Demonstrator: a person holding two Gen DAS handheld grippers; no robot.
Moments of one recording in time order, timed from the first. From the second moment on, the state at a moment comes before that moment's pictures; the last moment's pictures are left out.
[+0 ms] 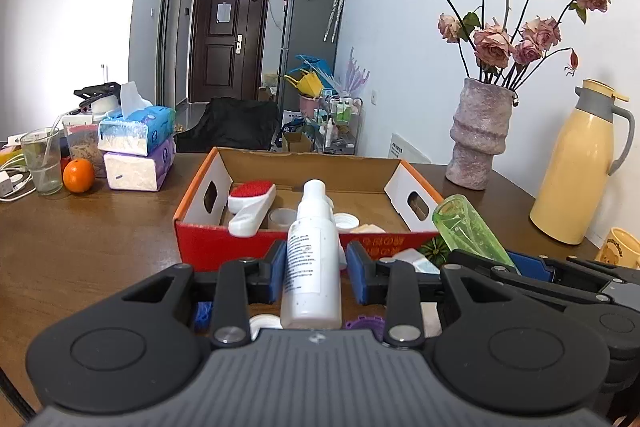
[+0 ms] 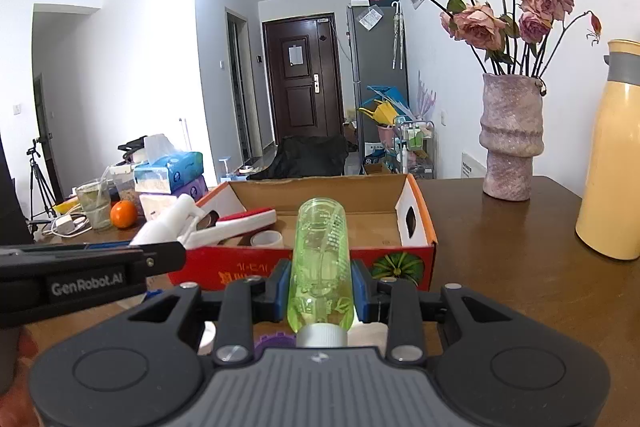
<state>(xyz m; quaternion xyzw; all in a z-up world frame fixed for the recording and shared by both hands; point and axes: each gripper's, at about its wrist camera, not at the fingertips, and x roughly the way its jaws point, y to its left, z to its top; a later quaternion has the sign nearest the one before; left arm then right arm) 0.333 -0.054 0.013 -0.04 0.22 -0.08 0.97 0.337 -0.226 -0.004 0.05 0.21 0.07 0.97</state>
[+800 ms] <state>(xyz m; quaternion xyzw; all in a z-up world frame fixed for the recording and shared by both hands) 0.414 -0.066 0.027 -0.05 0.21 -0.06 0.97 0.422 -0.235 0.004 0.07 0.21 0.07 0.97</state>
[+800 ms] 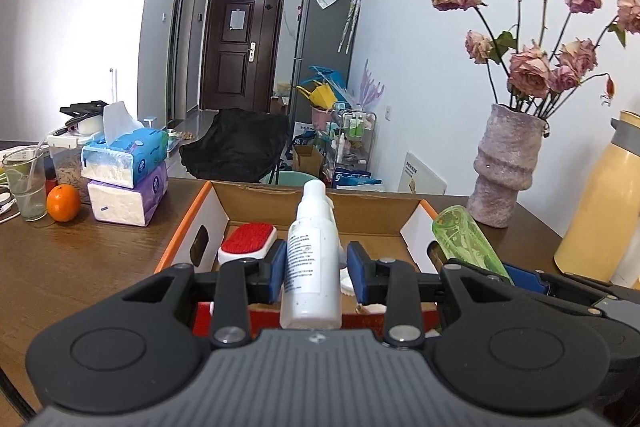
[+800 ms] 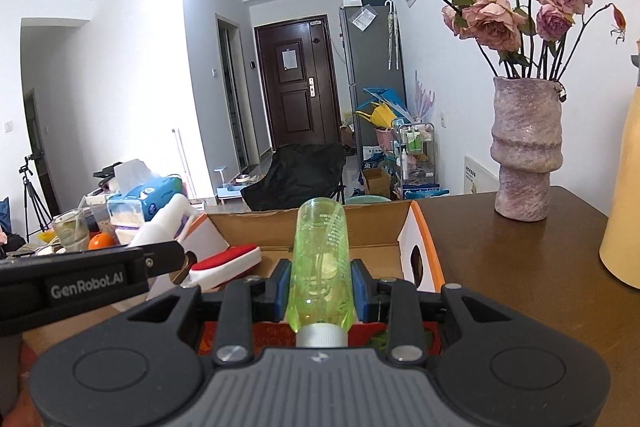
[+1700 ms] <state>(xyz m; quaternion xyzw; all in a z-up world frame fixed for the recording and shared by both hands) 0.503 -0.077 0.011 -0.06 0.23 -0.05 0.97 0.511 -0.245 -0.010 0.07 0.24 0.08 0.97</state>
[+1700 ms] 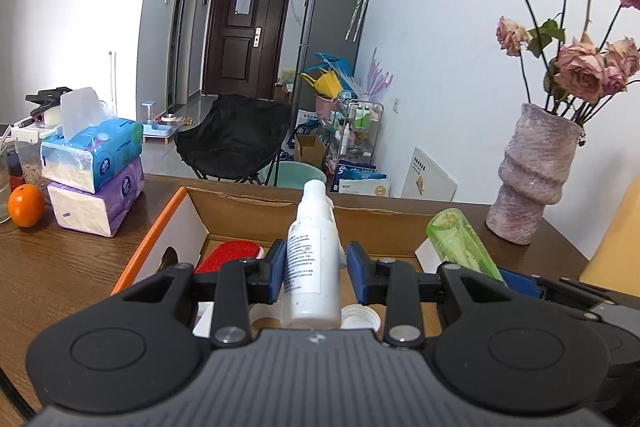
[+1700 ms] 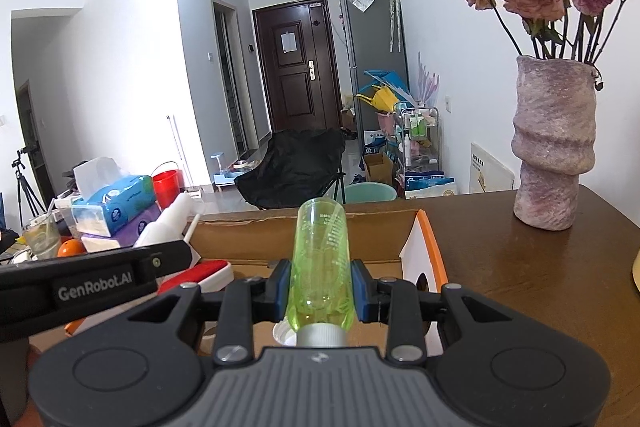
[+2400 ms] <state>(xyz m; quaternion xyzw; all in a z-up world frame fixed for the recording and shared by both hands) 0.550 -0.073 -0.003 -0.05 0.25 -0.03 0.97 0.558 -0.239 -0.023 0.04 0.26 0.08 0.96</state>
